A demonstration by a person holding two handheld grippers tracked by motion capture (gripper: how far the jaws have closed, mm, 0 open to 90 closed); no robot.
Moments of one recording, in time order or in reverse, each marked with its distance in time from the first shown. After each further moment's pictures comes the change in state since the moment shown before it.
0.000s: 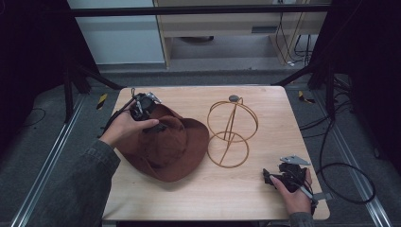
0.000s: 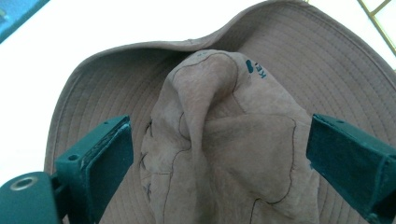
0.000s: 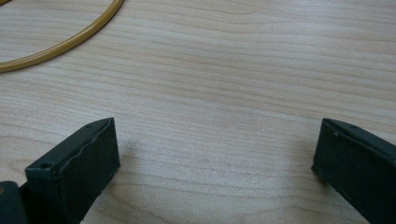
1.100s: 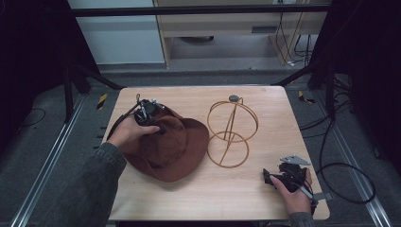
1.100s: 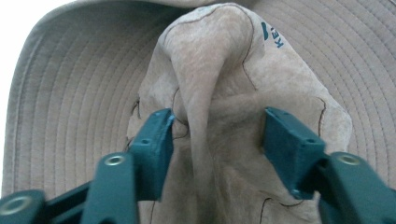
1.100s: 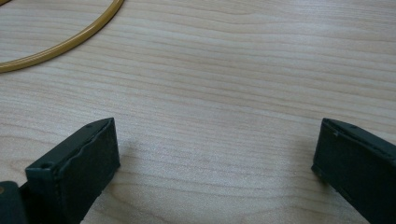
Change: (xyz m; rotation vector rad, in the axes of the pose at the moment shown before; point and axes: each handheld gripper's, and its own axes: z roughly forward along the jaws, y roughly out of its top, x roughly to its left) left arm 0.003 -0.011 0.031 0.088 -0.019 -0.027; right arm 0.000 0.000 0.000 0.000 0.000 0.001
